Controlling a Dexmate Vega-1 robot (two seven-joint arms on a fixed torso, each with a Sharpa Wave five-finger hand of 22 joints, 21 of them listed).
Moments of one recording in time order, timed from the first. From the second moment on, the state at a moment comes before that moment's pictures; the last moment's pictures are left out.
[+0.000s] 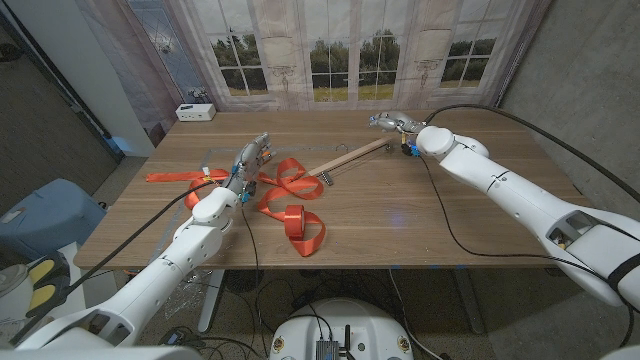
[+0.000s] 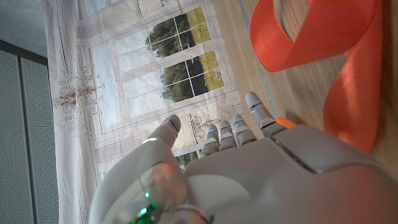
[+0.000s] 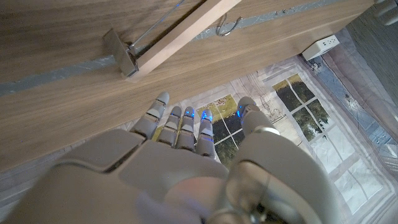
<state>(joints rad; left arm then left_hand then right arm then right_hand) 0.89 0.53 0.37 -1.36 -0.64 -0.28 0.01 0.33 0.16 0.56 0.04 0.19 0.04 0.04 0.19 0.17 0.02 0.03 0.21 0.18 0.03 0.03 0.19 0.18 -0.03 0.05 0.81 0.17 -0.40 -0.59 -0.76 -1.38 0.05 -0.24 0.05 0.48 0.17 0.50 -0.17 0.19 0.28 -0.01 0.21 0.18 0.23 0.04 0.22 0.20 0.15 0.00 0.22 0.19 0.25 0.05 0.21 0.17</state>
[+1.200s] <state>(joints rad) 0.93 0.55 0.35 -1.41 -0.64 -0.27 0.04 0.32 0.15 0.57 0.04 0.19 0.05 0.04 0.19 0.17 0.02 0.03 0.21 0.18 0.04 0.03 0.19 0.18 -0.02 0.06 0.79 0.17 -0.22 -0.50 -1.03 -1.29 -0.42 -0.44 0.15 0.55 0.17 0.51 -0.17 0.20 0.33 -0.03 0.21 0.18 0.27 0.00 0.22 0.20 0.19 -0.04 0.23 0.19 0.30 0.03 0.22 0.17</state>
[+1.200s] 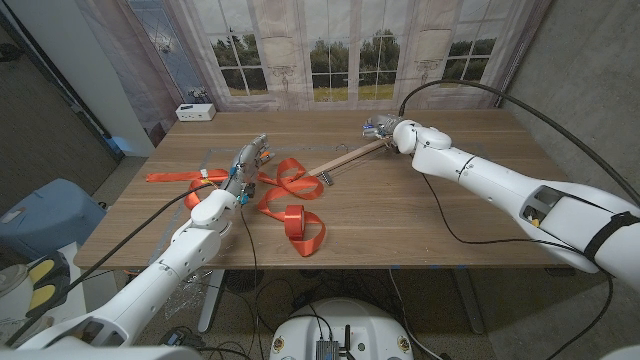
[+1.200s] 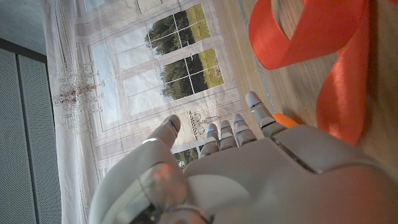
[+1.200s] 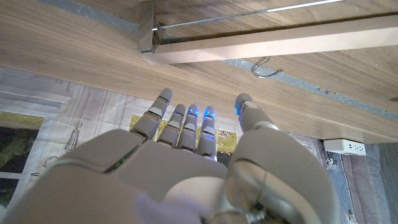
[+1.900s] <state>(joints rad) 0.92 0.54 0.35 -1.39 -0.64 -0.28 0.04 0.31 0.14 0.56 0.04 0.19 0.06 0.04 0.19 0.17 0.03 0.03 0.21 0.18 0.04 0.03 0.19 0.18 -0.02 0.06 0.78 0.17 -0.17 -0.43 -1.11 -1.17 -0.52 -0.44 0.21 0.58 0.17 0.51 -0.17 0.20 0.35 -0.05 0.21 0.18 0.28 -0.01 0.22 0.20 0.20 -0.04 0.23 0.19 0.30 0.03 0.22 0.17</state>
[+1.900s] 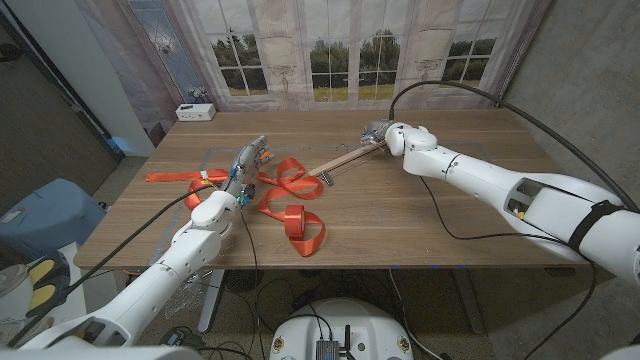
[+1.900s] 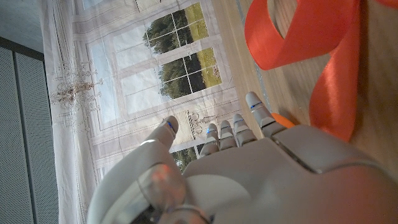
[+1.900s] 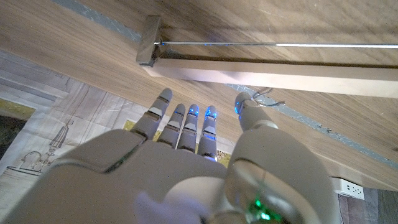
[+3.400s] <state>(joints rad) 0.88 0.52 0.37 -1.34 -0.65 -0.28 0.00 0.29 0.13 0.55 0.05 0.19 0.07 0.04 0.19 0.17 0.03 0.03 0.21 0.18 0.04 0.03 0.19 0.18 -0.01 0.06 0.76 0.17 -0.10 -0.38 -1.27 -1.09 -0.64 -0.53 0.41 0.87 -0.01 0.53 -0.17 0.19 0.44 -0.05 0.22 0.18 0.41 -0.06 0.27 0.23 0.24 -0.04 0.23 0.20 0.29 0.04 0.20 0.18</state>
